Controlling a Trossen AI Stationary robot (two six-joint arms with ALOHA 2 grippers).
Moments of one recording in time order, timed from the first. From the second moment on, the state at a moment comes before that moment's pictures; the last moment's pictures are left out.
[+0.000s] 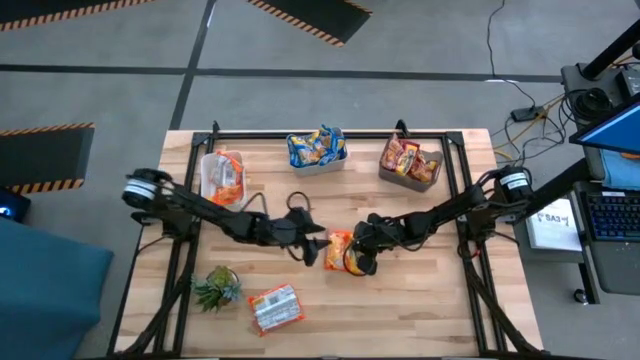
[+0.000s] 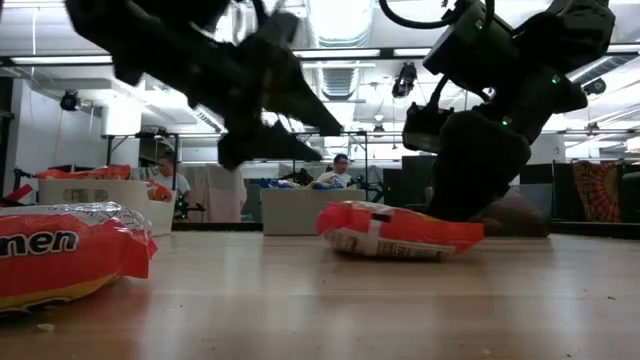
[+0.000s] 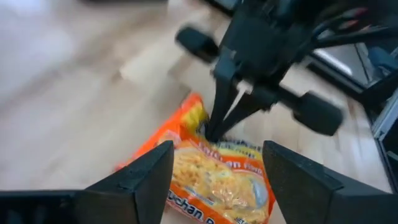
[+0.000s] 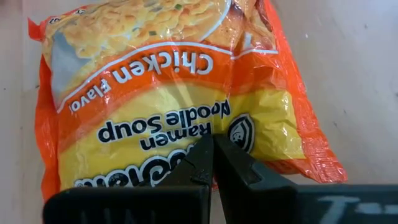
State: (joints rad) left arm -0.19 1.66 0.77 0.42 -0.31 -0.64; right arm 0.18 1.76 0.68 0.12 0.09 0.48
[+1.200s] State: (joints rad) left arm -0.16 1.93 0.90 0.38 -0.25 -0.66; right arm 0.18 1.70 0.68 0.27 0.13 0.45
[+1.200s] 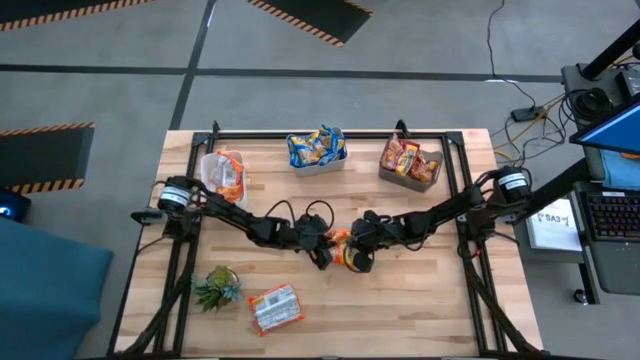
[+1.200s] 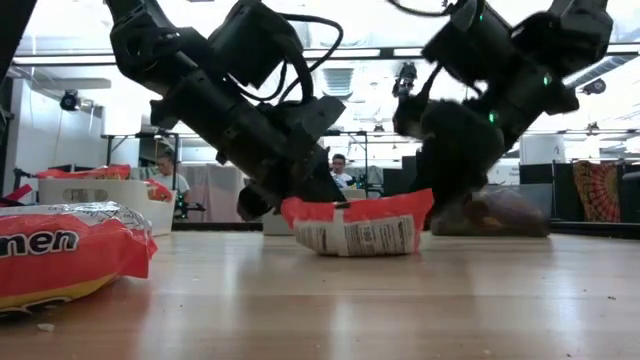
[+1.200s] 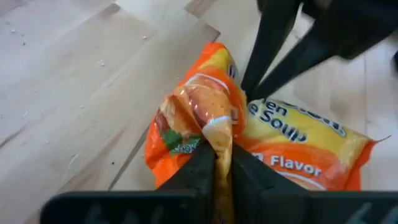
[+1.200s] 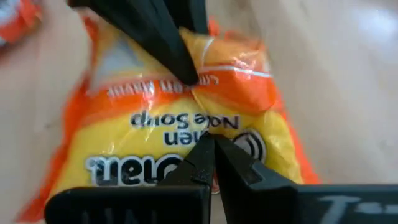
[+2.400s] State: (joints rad) left arm 0.29 1.04 0.91 -1.23 -0.84 -0.69; right arm 0.14 1.15 0.67 0.16 0.30 0.07
